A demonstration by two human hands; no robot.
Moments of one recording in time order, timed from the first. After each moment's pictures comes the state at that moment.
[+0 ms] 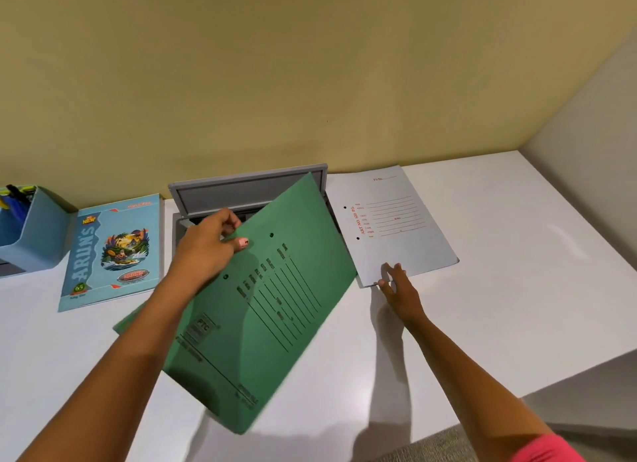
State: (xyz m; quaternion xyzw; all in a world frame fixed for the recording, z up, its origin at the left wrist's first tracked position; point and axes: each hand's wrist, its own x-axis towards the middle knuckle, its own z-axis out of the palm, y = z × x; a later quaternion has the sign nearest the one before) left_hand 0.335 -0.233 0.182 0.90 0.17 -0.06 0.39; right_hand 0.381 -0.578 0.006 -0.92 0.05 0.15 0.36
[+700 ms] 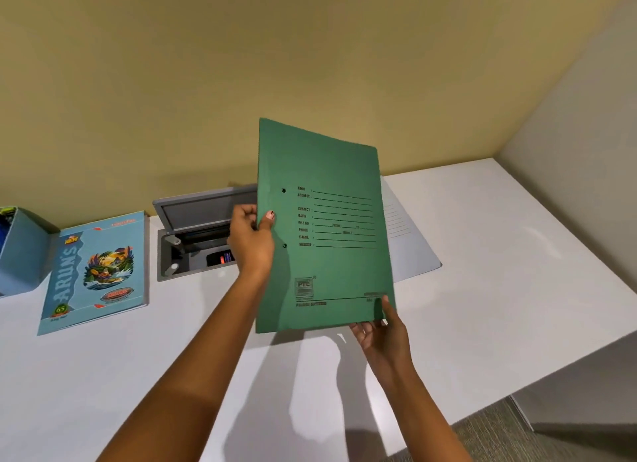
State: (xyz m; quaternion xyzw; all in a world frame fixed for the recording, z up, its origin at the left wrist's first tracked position) left_hand 0.379 -0.324 0.164 0.69 0.29 0.17 0.64; right_hand 0.296 -0.533 0.073 -0.33 0.29 0.10 0.90
